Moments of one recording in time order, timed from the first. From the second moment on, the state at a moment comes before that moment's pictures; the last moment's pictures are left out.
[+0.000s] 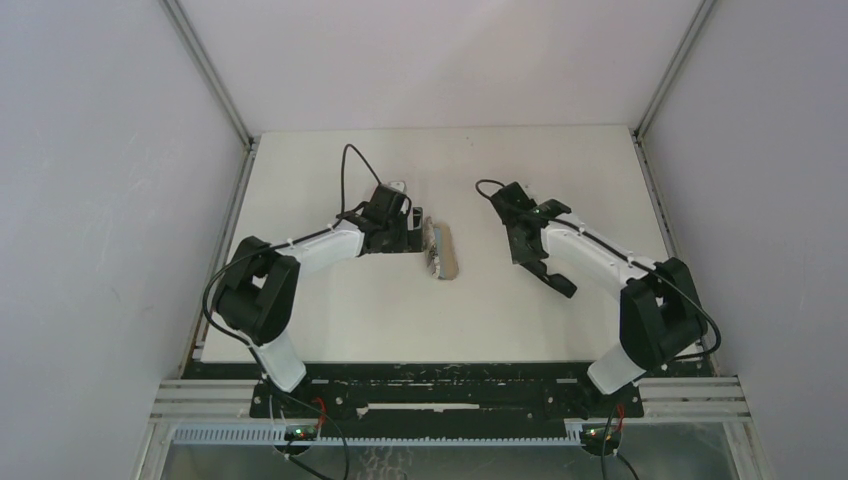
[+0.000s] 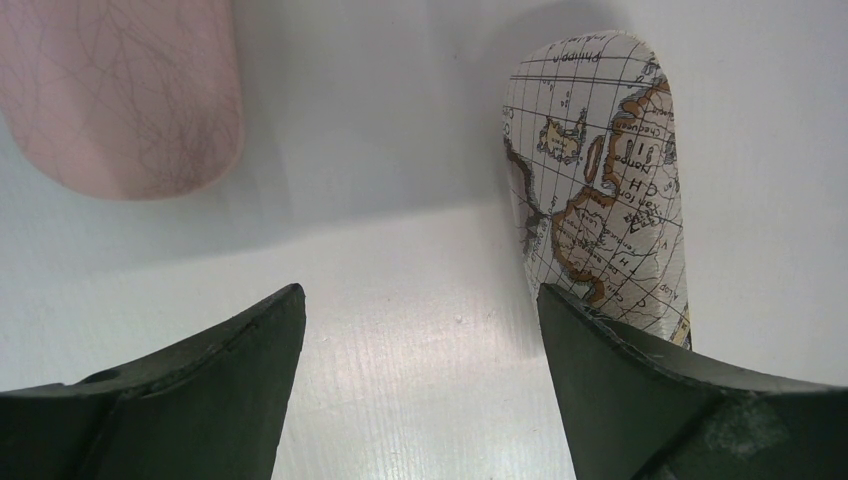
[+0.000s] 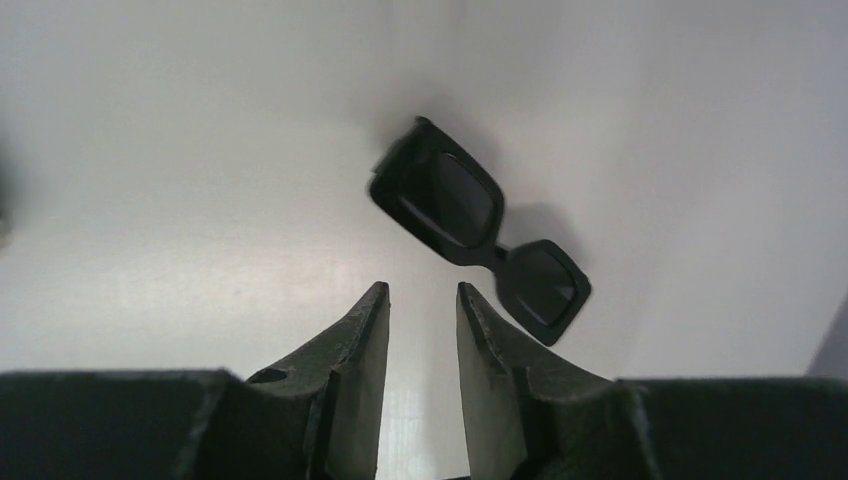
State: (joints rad) left arm -0.55 1.74 1.09 -0.28 -0.08 -0.49; right arm 0.53 1.58 1.14 -0.86 0.42 0.35
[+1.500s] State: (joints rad) left arm -0.49 1.54 0.91 -0.10 0.00 -0.53; right arm 0.51 1.96 1.24 -0.27 -0.27 0.44
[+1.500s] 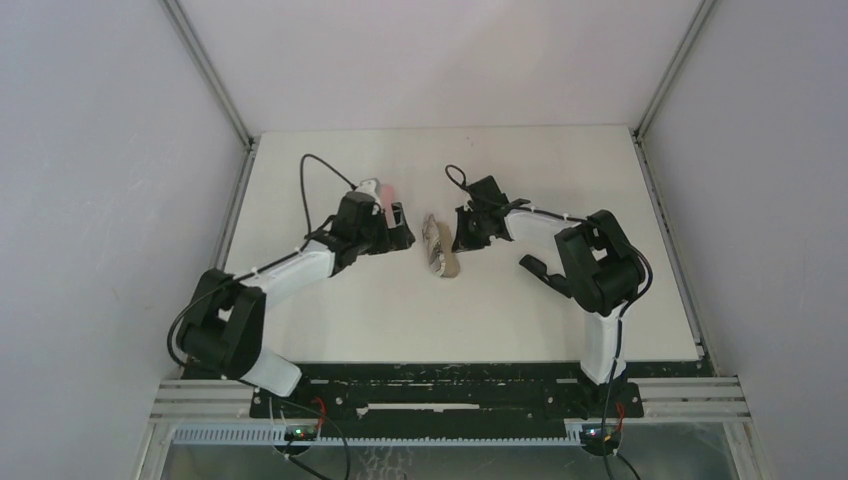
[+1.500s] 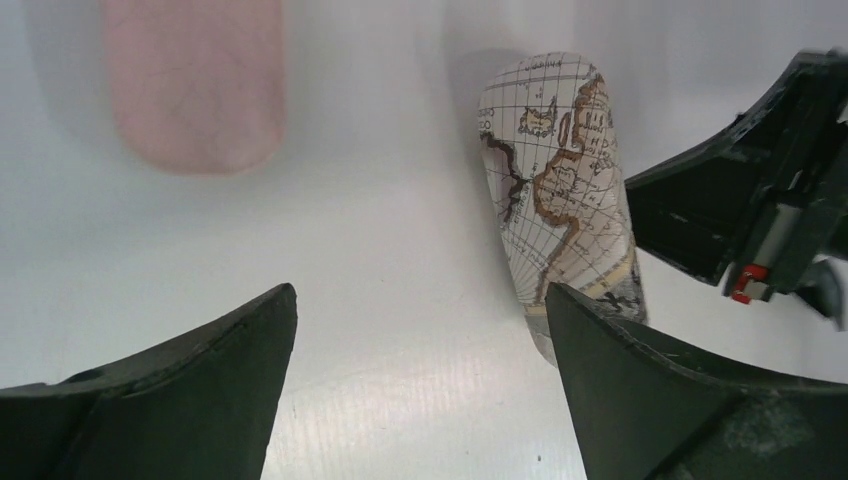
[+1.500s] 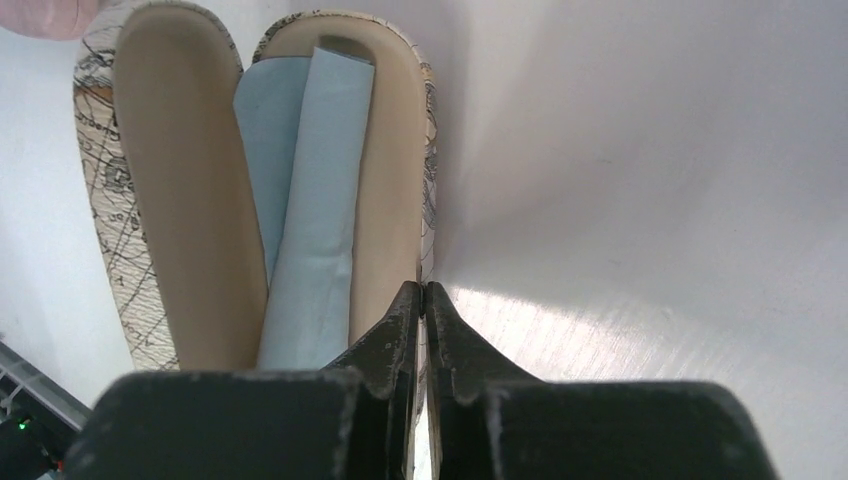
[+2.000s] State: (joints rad) left arm -0.46 1.61 0.63 0.59 0.33 -0.87; right arm 0.59 1.86 1.17 -0.32 -0.12 0.53
